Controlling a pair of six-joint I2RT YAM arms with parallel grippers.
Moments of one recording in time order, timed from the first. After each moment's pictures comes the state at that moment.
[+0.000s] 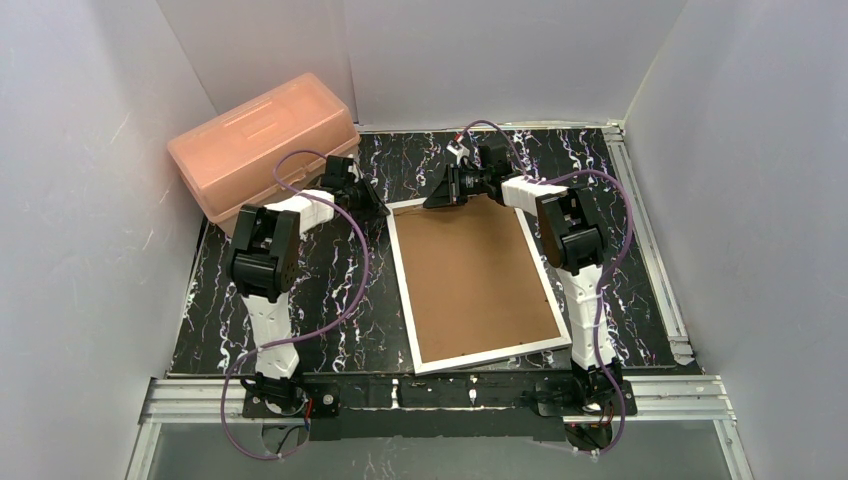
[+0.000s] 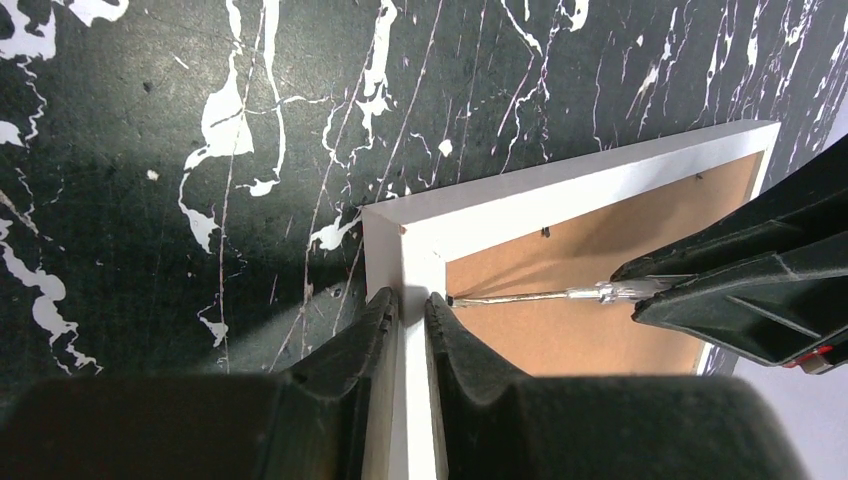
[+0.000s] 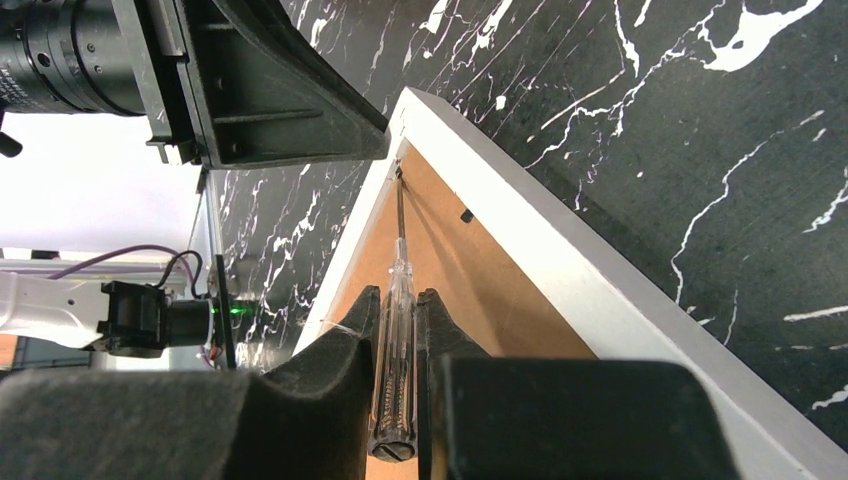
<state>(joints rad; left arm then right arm) -0.23 2.01 1.29 -0.13 0.32 -0.66 0.38 2.36 1.68 0.08 -1.00 0.46</state>
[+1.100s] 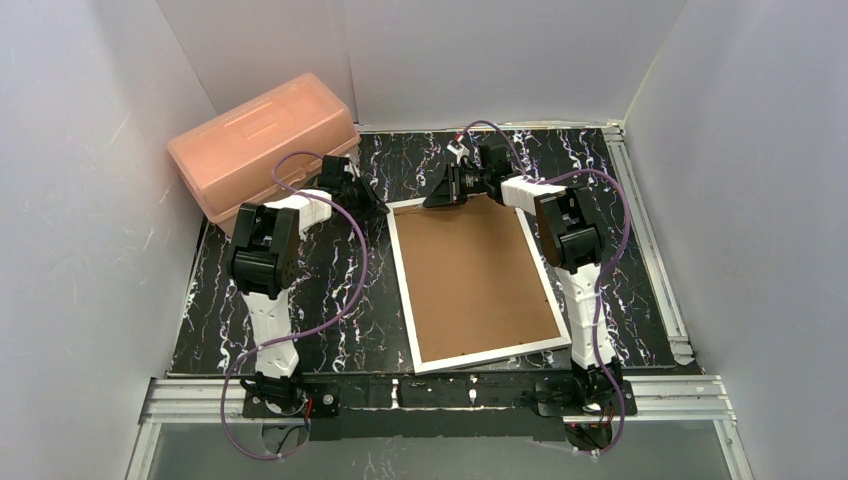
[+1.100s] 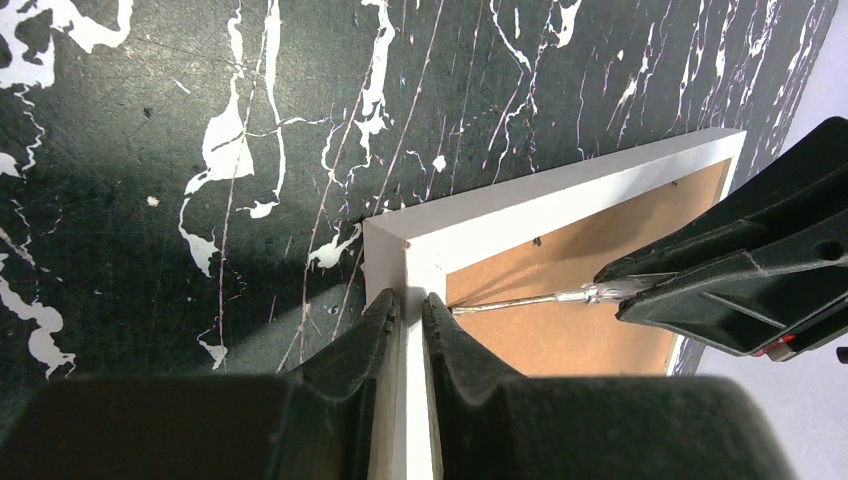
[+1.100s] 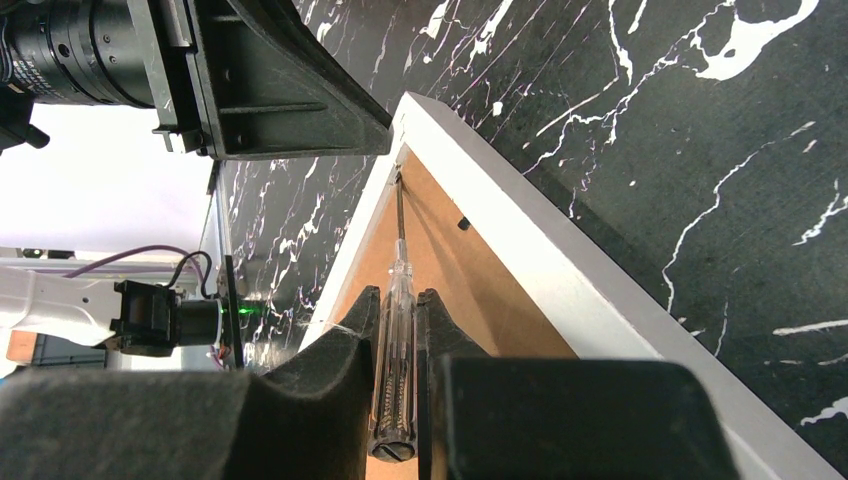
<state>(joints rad) -0.21 2.04 1.31 -0.10 0.39 -0.69 0.38 2.40 1.71 0.10 -1.02 0.50</state>
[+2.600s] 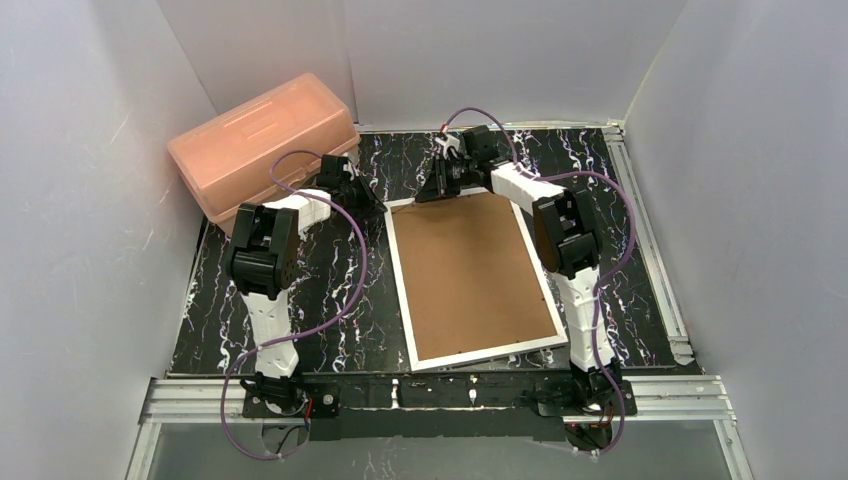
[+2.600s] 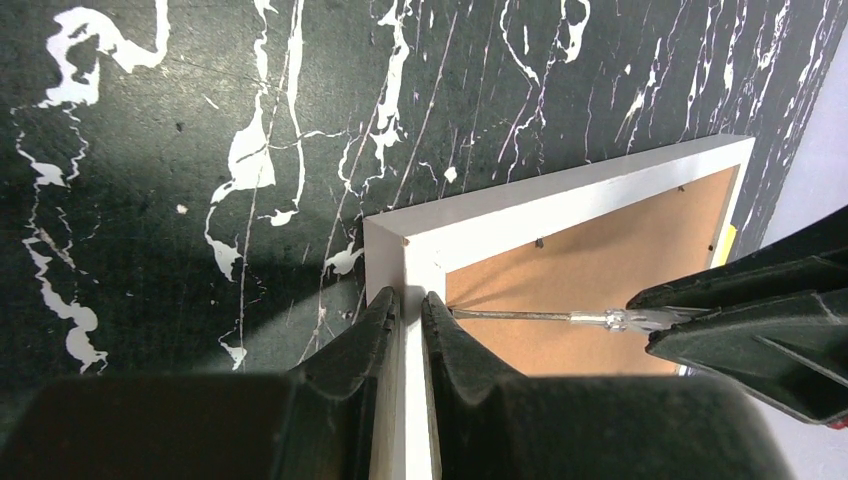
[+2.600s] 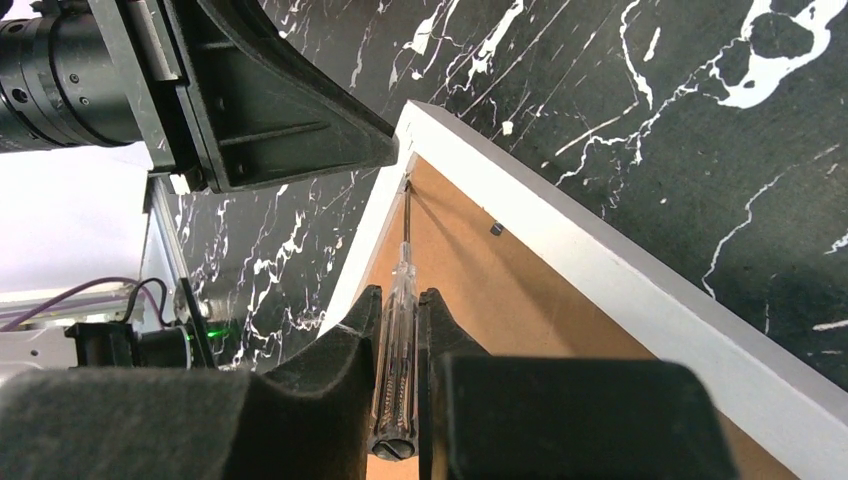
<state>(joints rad) -0.21 2.04 1.31 -0.10 0.37 -0.68 0.45 2.34 1.85 -0.21 -0.84 0.40</state>
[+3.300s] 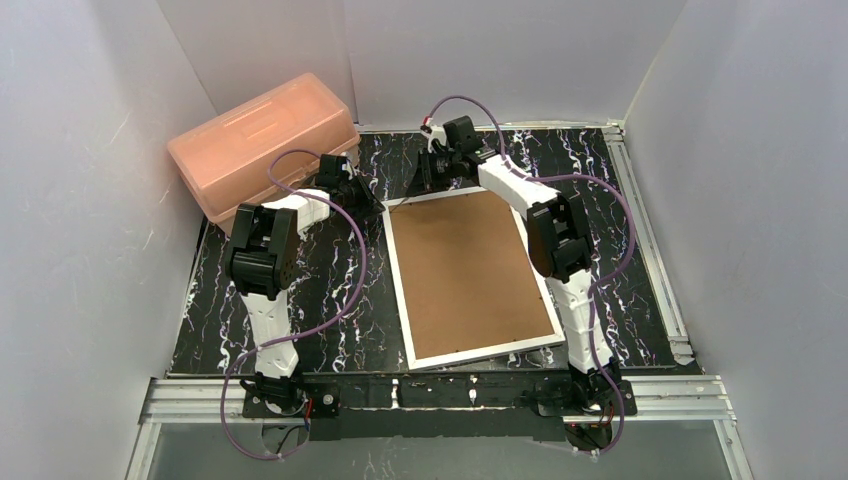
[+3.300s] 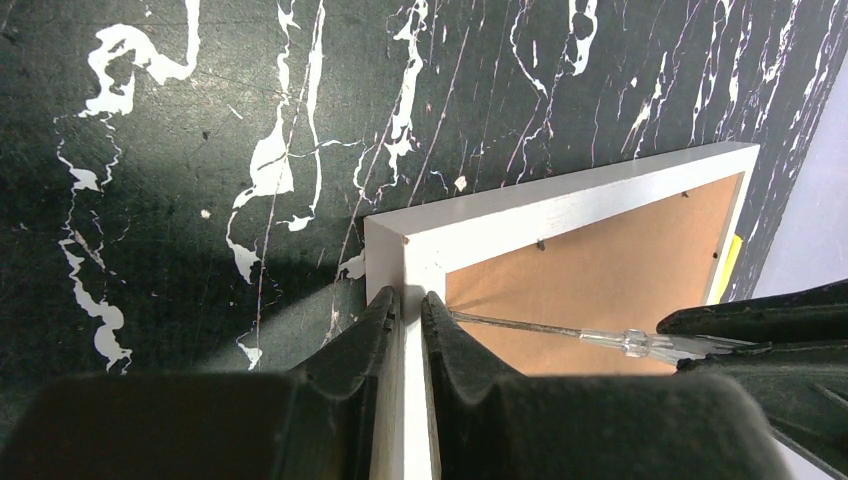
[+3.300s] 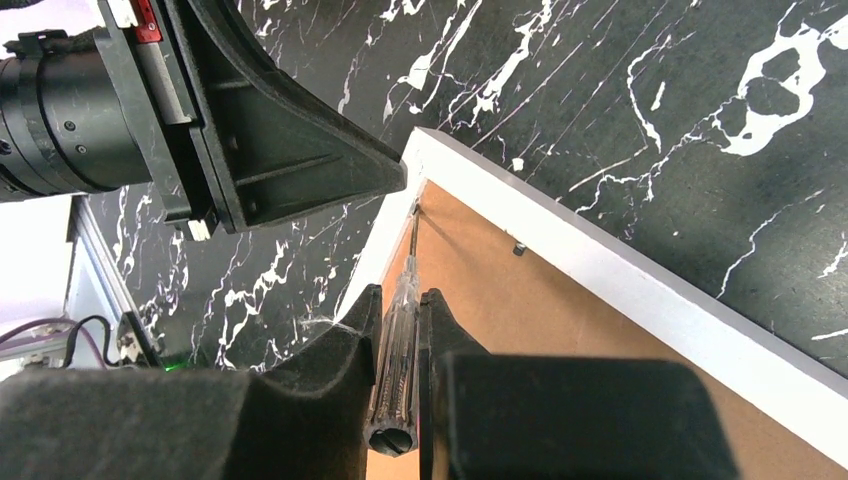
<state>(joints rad) -0.20 2.03 1.30 -0.10 0.34 -0.68 0.52 2.34 2.01 -0.40 -0.64 0.35</state>
